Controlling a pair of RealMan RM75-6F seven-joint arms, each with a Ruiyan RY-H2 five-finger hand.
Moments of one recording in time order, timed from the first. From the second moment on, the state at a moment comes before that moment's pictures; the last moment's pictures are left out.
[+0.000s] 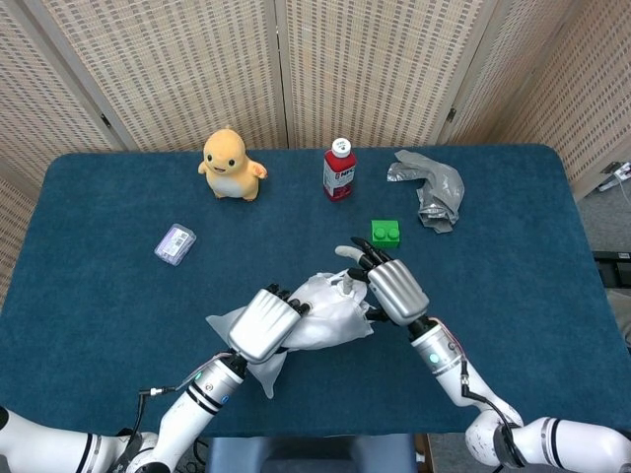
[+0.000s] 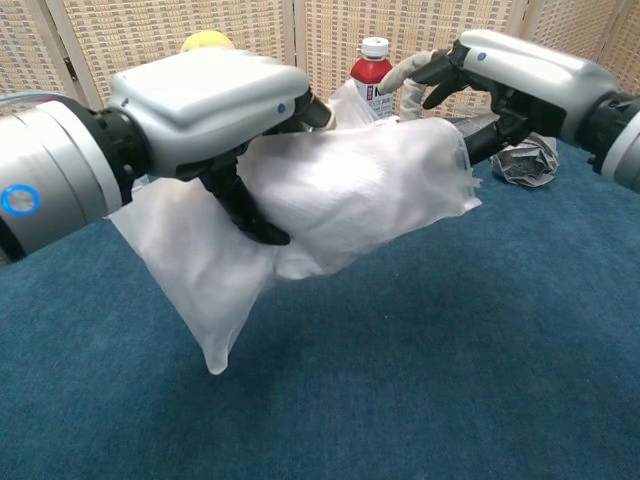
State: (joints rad) left arm -0.81 -1.57 -0.14 -1.95 1.20 1.23 0.96; right arm 0.62 -1.46 0.21 -1.70 -1.40 1.11 -0.04
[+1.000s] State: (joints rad) left arm -0.74 -1.56 -0.10 -1.94 1.19 1.27 0.92; right arm 0.82 -1.64 0.28 -1.42 -1.30 0.94 -0.01
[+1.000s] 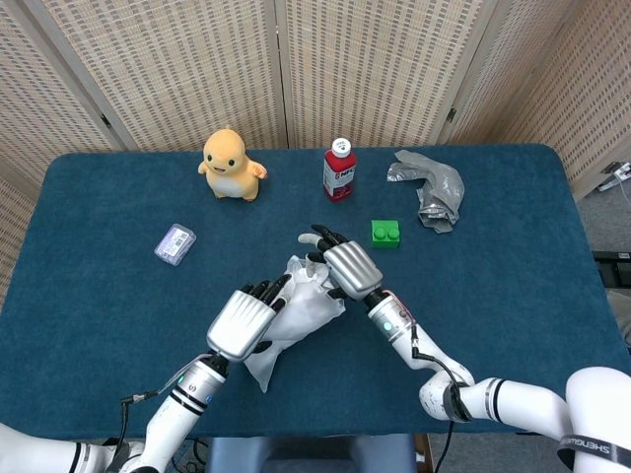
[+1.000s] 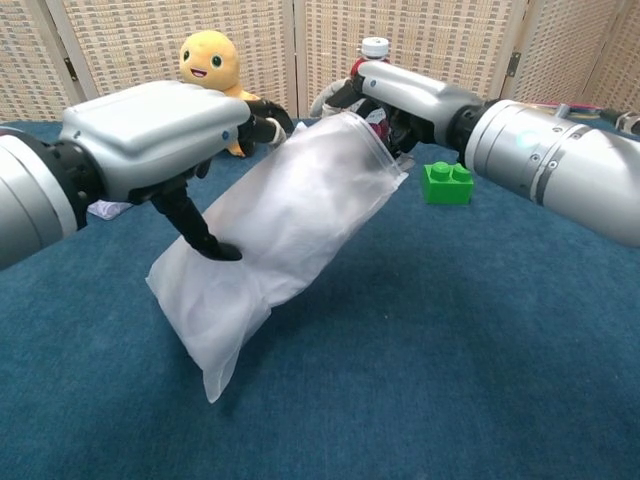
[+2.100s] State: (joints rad) left arm -0.71 -1.56 -0.06 -1.83 1.39 1.23 0.75; right arm 0.80 -1.64 0.27 -1.24 -1.18 0.90 0.01
